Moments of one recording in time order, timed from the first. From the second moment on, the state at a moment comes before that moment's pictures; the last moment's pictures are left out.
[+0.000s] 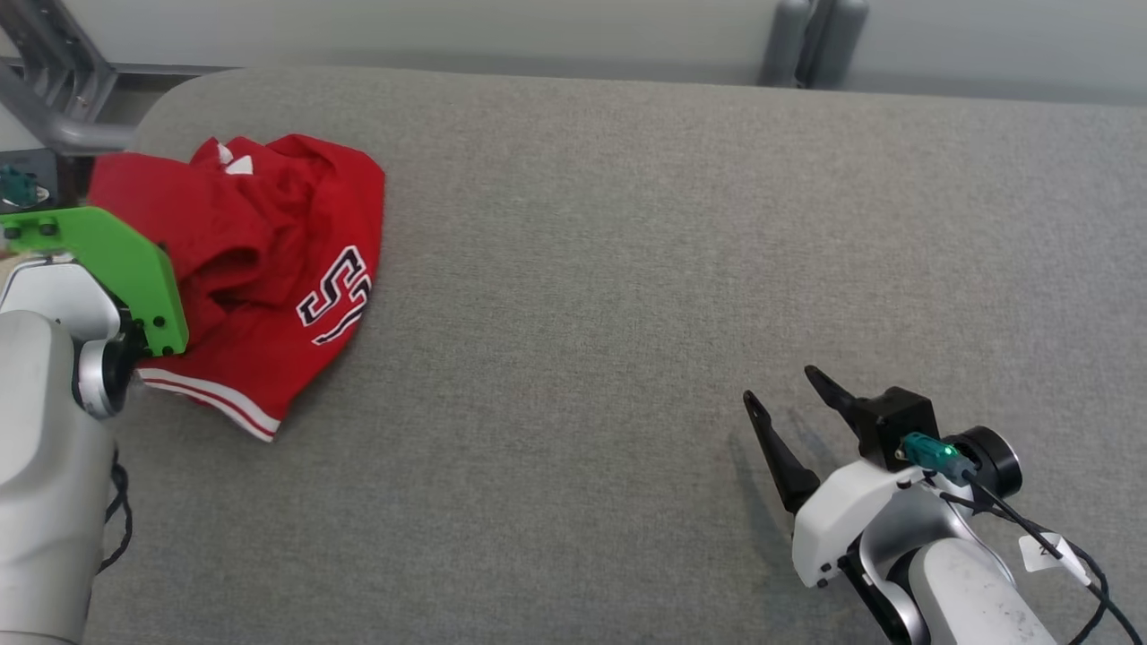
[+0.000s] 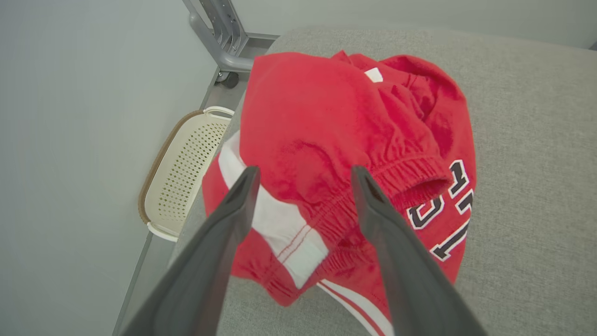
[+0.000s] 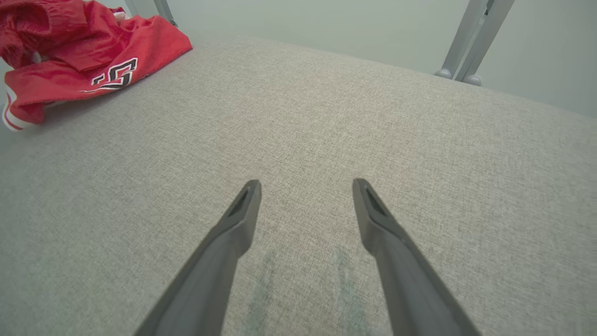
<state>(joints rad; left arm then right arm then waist) -0.77 0.38 -0.22 0.68 -0.40 0.05 0.51 -0.15 -0.11 0.22 0.13 0.08 0.13 0.08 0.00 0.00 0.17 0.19</state>
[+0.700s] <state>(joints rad) -0.81 0.40 -0.22 0.82 -0.41 0.09 0.44 -0.17 -0.12 0.19 0.08 0.08 0.13 0.10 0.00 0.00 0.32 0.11</state>
